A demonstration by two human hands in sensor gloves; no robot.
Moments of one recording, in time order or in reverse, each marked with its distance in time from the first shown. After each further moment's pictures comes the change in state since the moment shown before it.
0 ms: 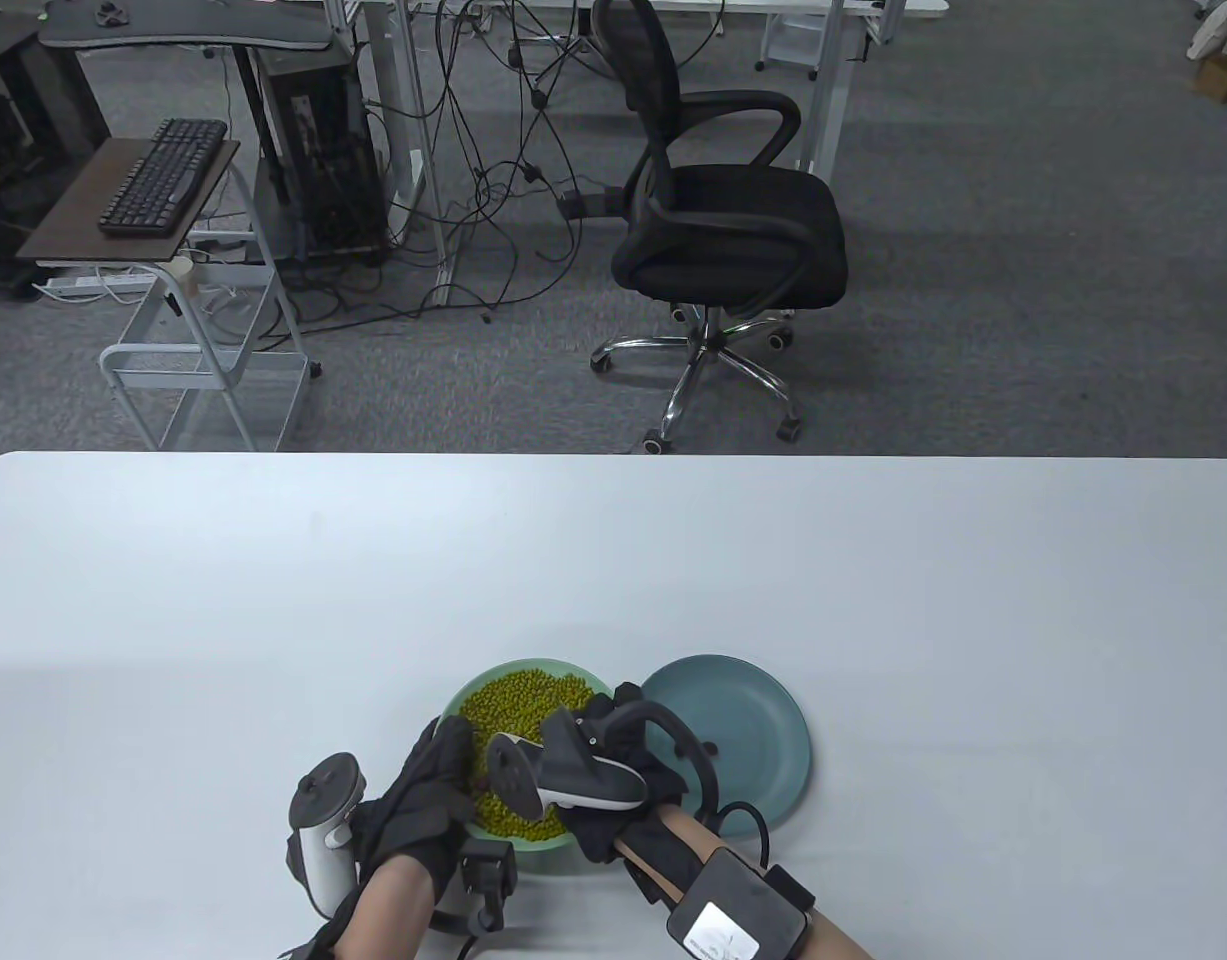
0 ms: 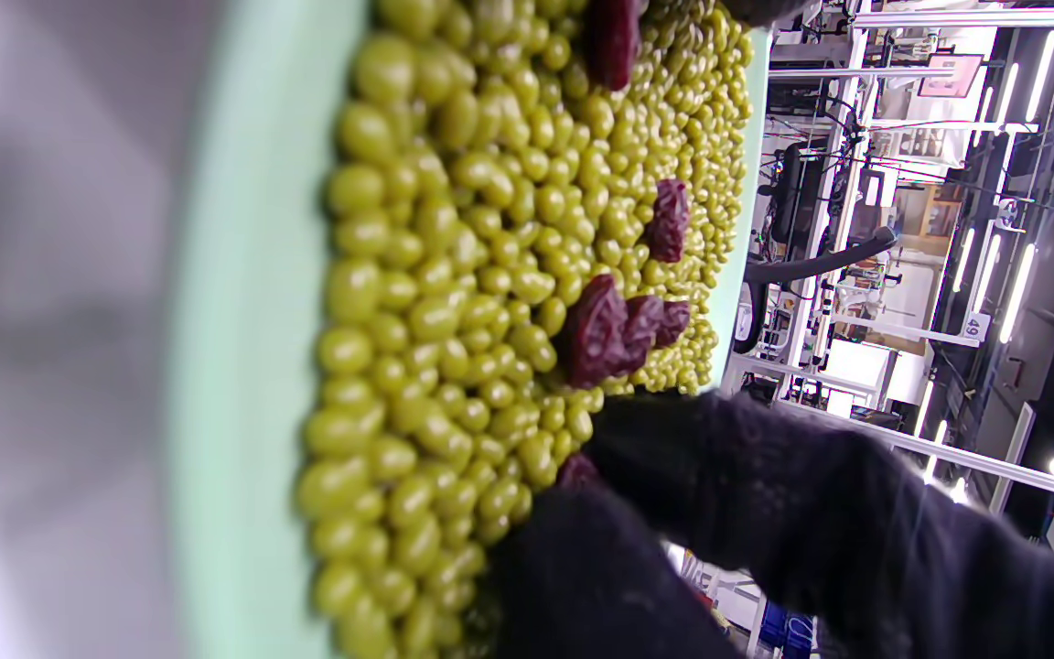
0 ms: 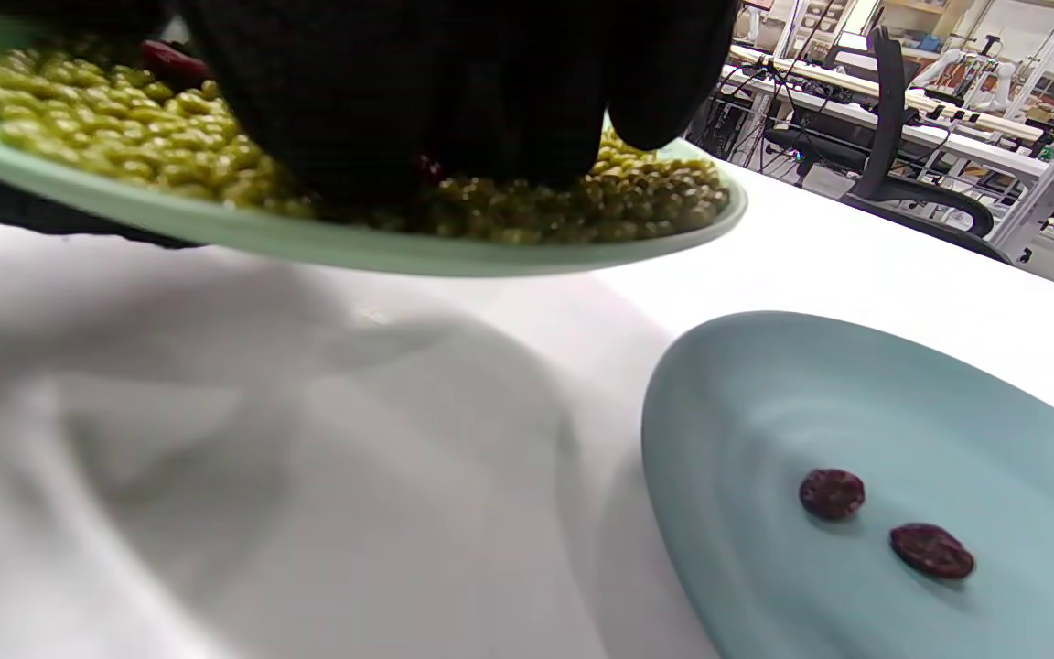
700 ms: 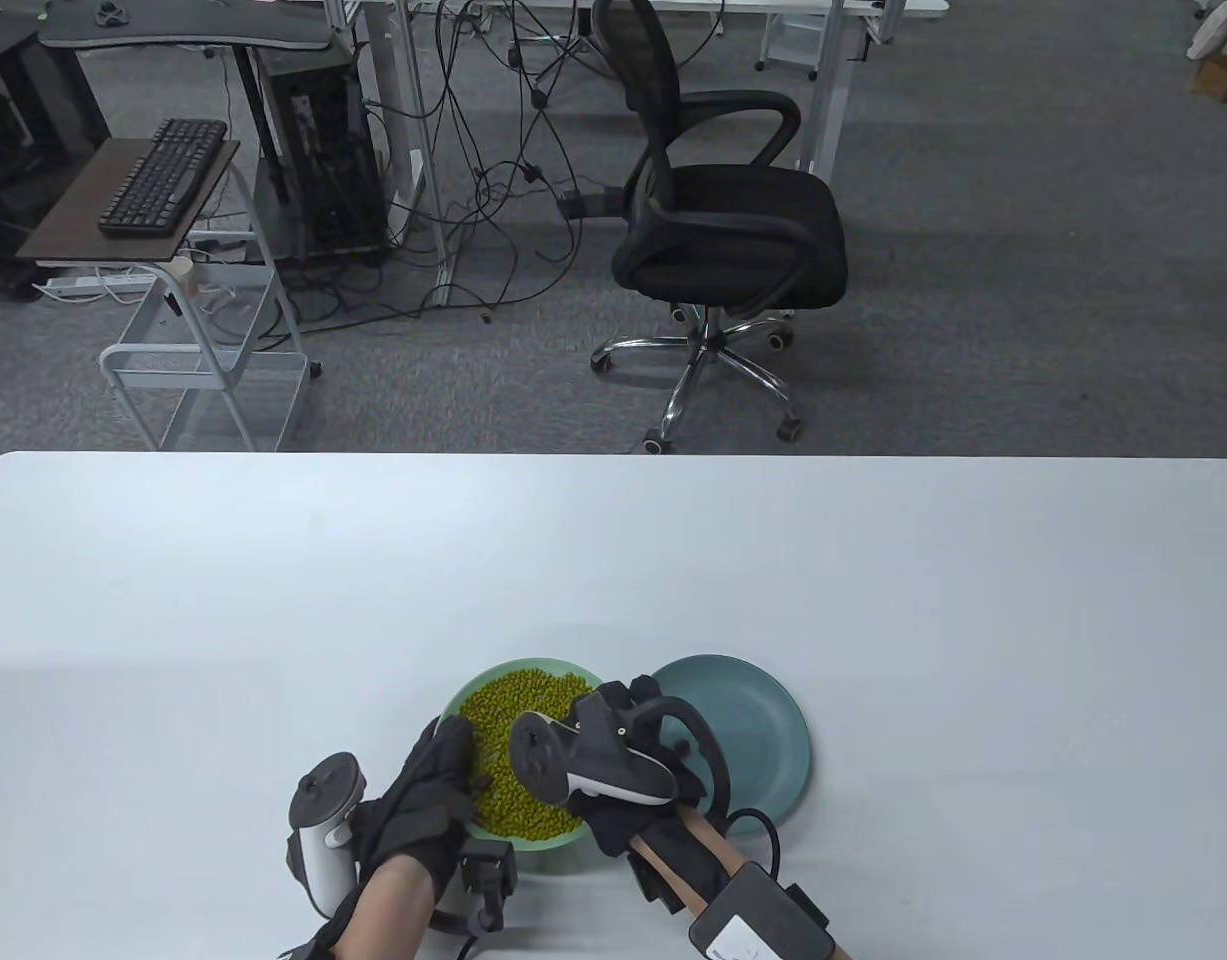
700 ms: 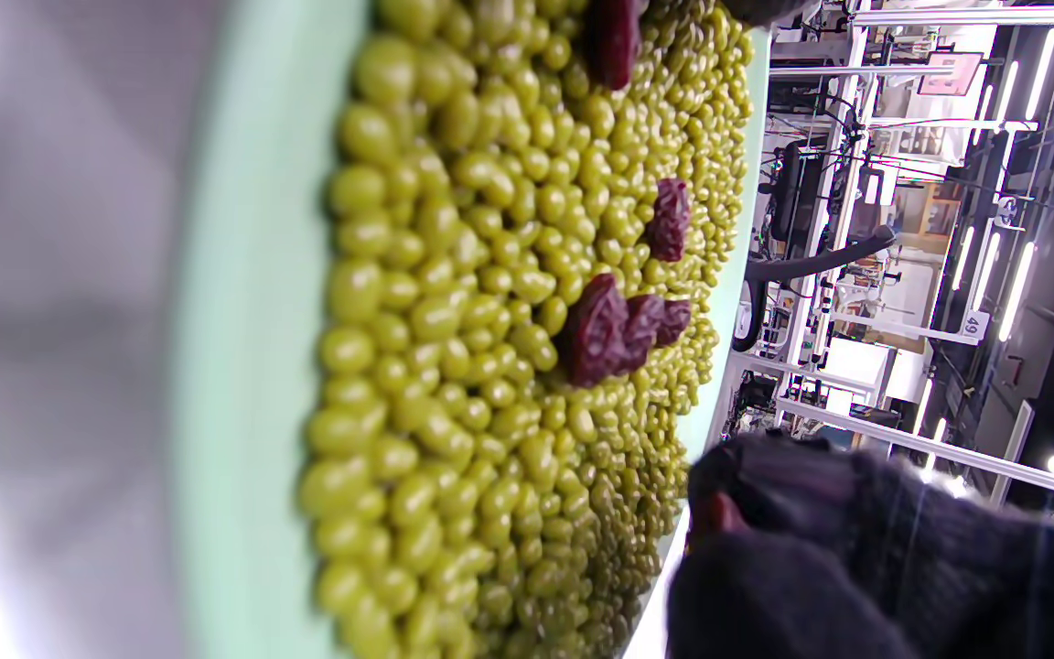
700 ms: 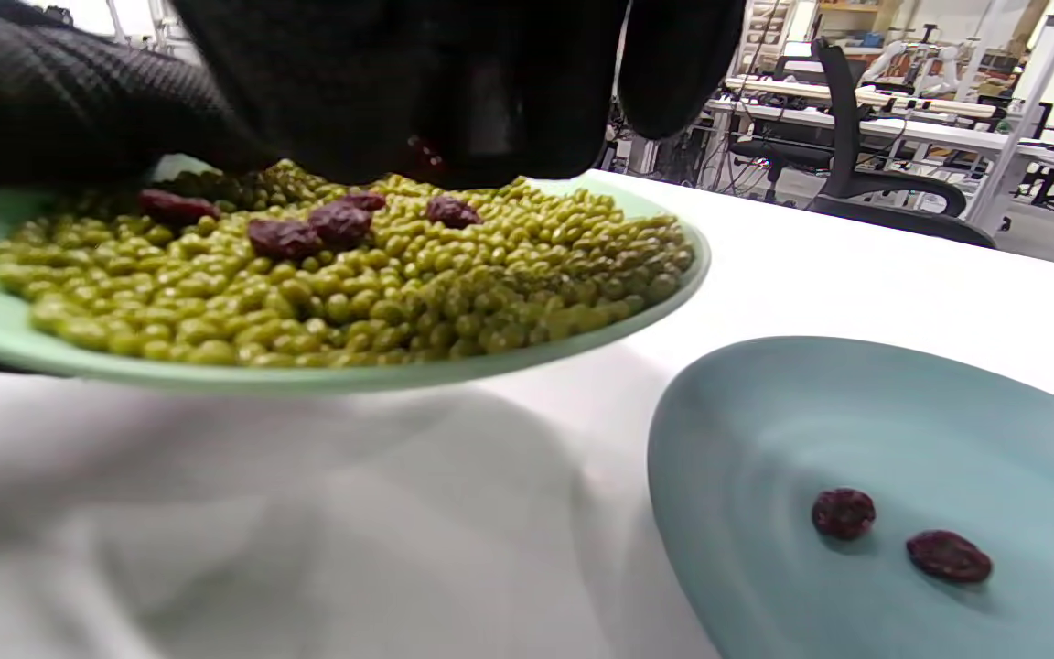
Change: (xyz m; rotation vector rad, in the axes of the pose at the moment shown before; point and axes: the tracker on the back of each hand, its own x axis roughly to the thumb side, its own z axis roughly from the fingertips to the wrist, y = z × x) left_hand 0.000 0.000 0.000 -0.003 0.000 0.000; right_hand -0.020 -0.012 0.013 -0.086 0.062 -0.152
